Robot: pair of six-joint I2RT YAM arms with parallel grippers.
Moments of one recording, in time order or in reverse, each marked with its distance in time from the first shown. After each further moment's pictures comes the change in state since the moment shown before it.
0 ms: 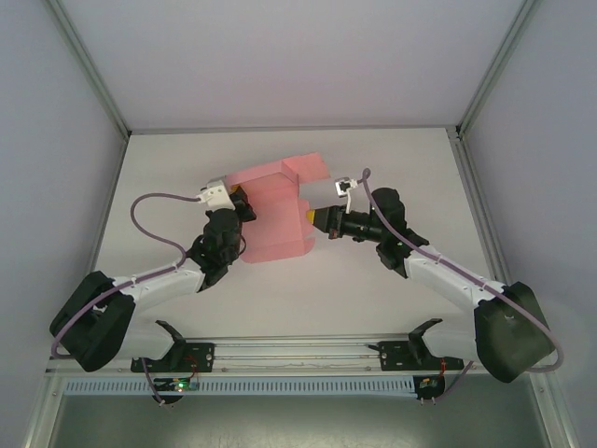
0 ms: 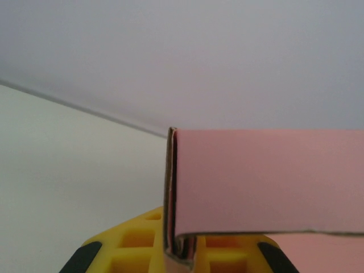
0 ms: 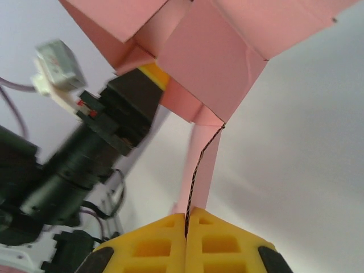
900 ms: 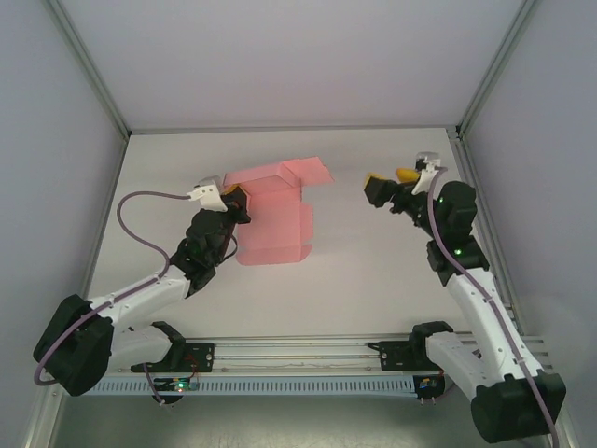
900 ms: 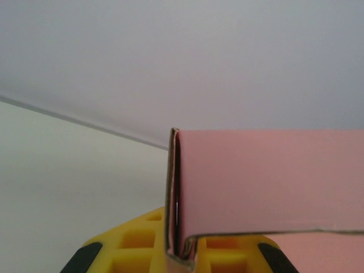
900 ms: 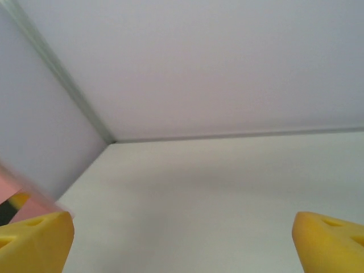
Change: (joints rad) left arm 0.053 -0.170 -0.026 -0.112 0.252 -0.011; right arm -0.378 -0.329 0.141 -0.406 0.264 -0.354
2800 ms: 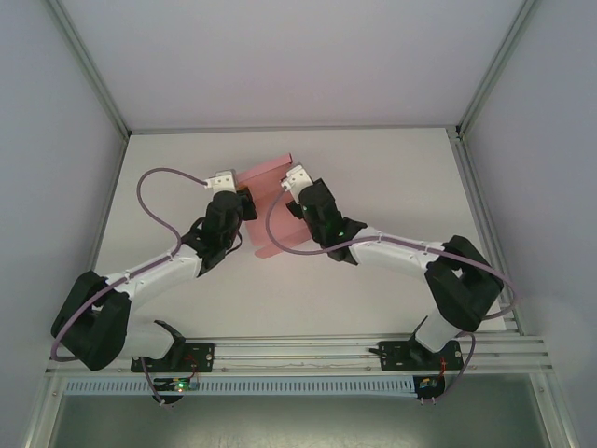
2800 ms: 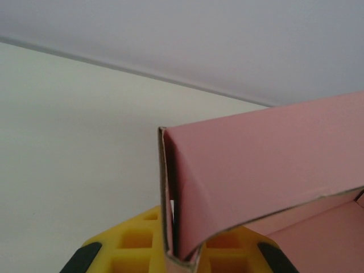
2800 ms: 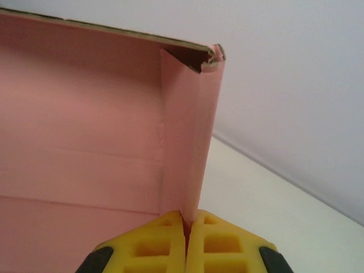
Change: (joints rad) left arm 0.014 0.174 0.196 -0.327 -0.014 -0.022; right arm 0.706 0.706 0.200 0.364 0.999 -0.600
